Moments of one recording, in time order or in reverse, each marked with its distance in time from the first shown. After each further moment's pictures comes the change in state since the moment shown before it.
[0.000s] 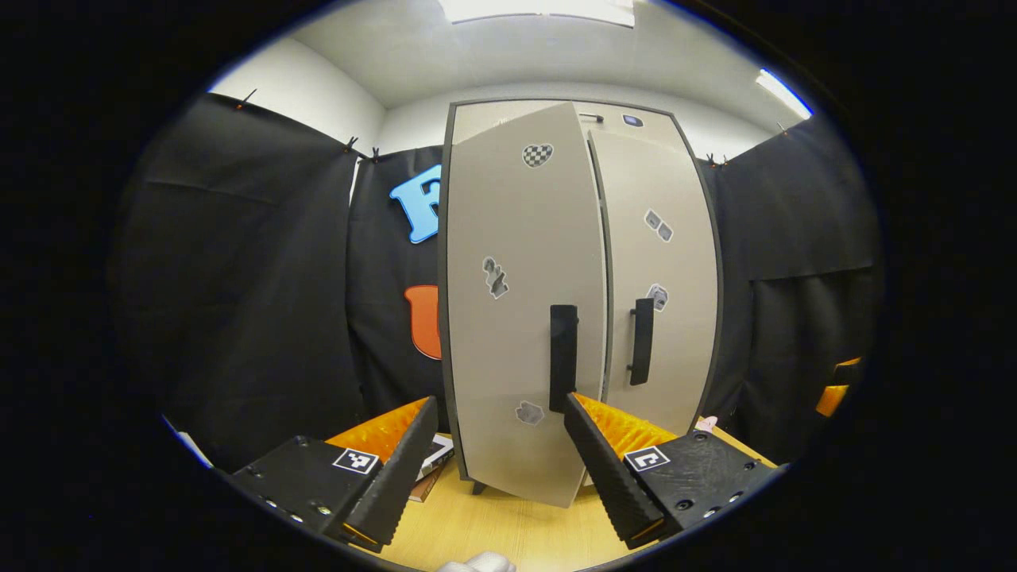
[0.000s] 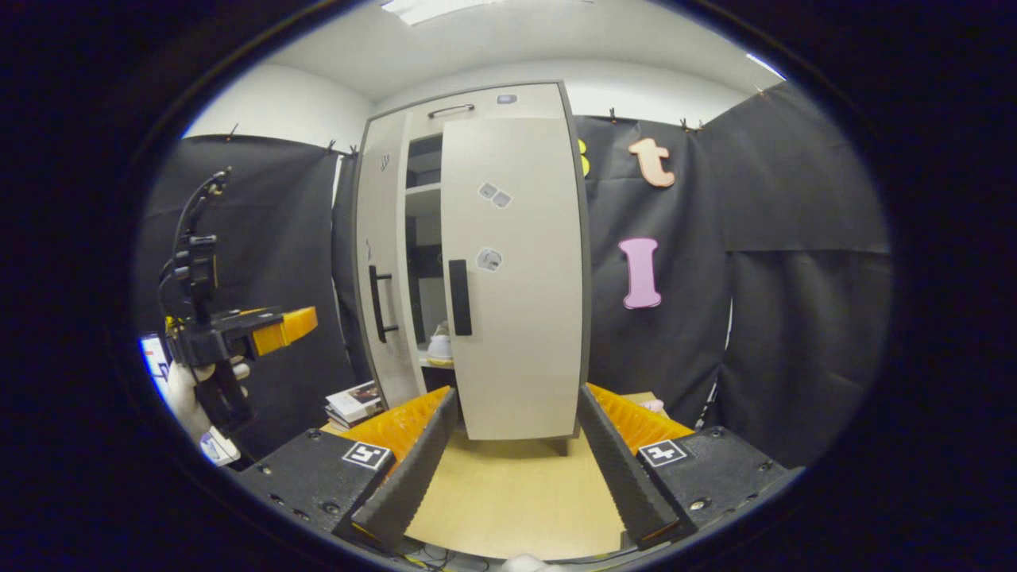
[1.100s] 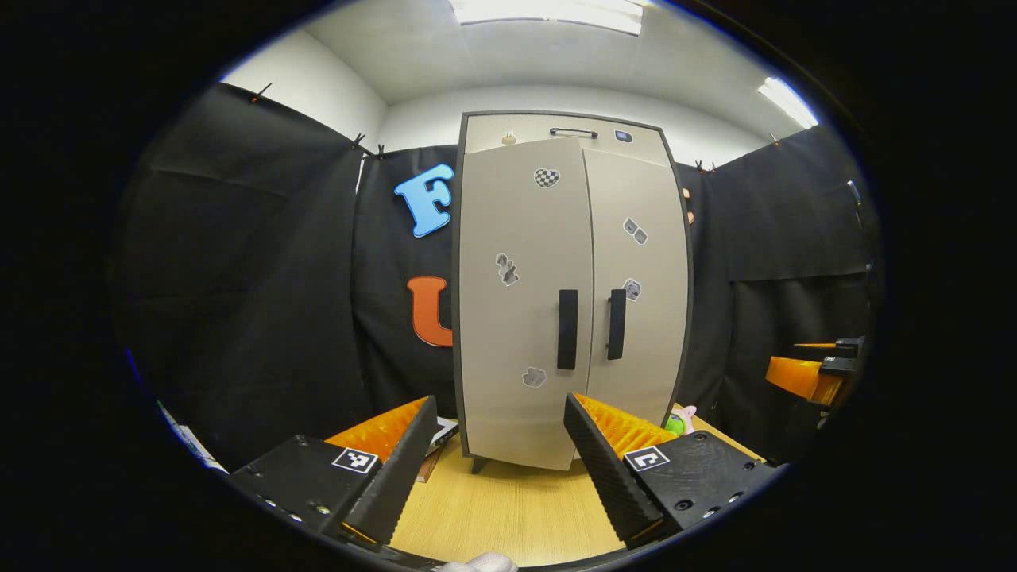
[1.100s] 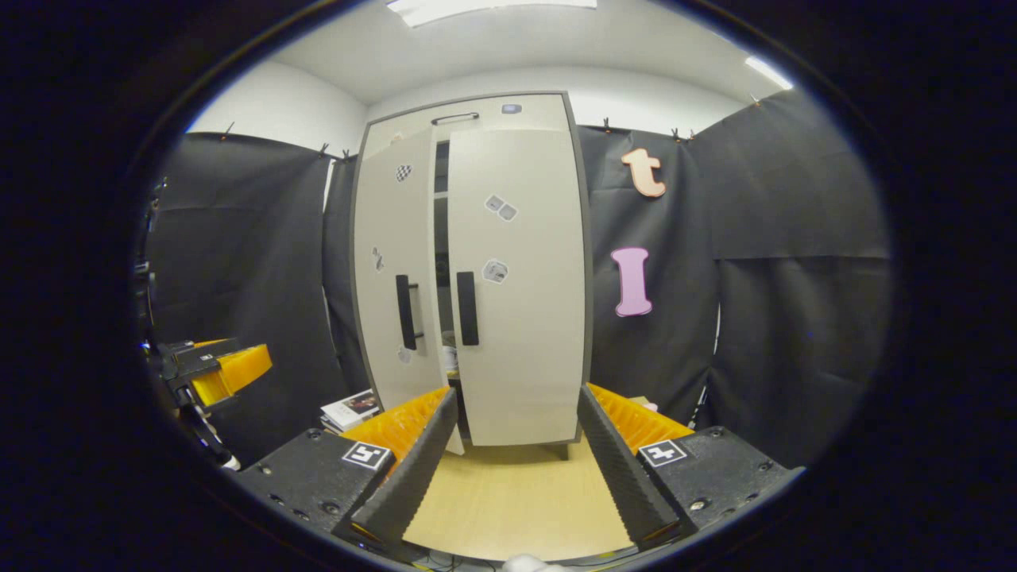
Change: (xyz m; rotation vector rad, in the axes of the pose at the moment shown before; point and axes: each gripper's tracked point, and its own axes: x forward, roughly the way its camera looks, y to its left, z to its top) left arm -0.070 0.016 -0.013 -0.016 0.020 -0.046; right arm -0.011 0.027 0.004 -0.001 -0.032 -0.066
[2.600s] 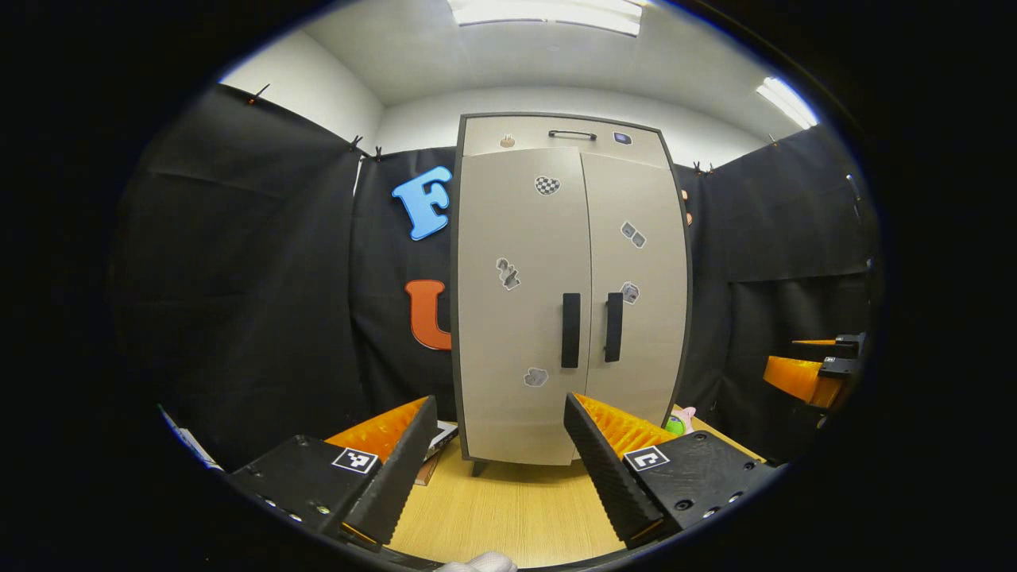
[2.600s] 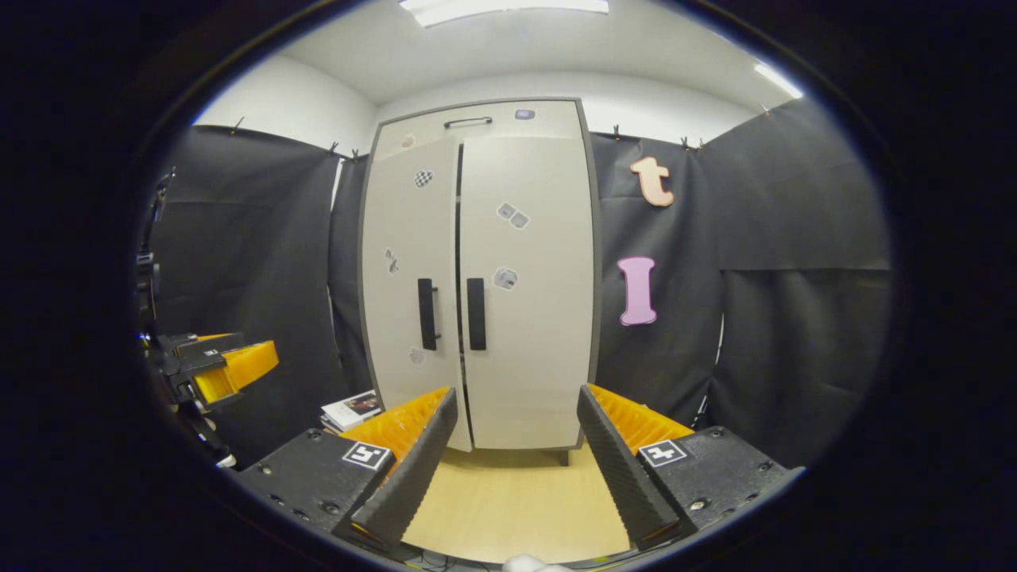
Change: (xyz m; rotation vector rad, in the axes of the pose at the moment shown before) left arm 0.001 0.000 0.006 0.005 -0.009 -0.001; right arm 0.001 0.011 0.005 -0.030 -0.017 0.017
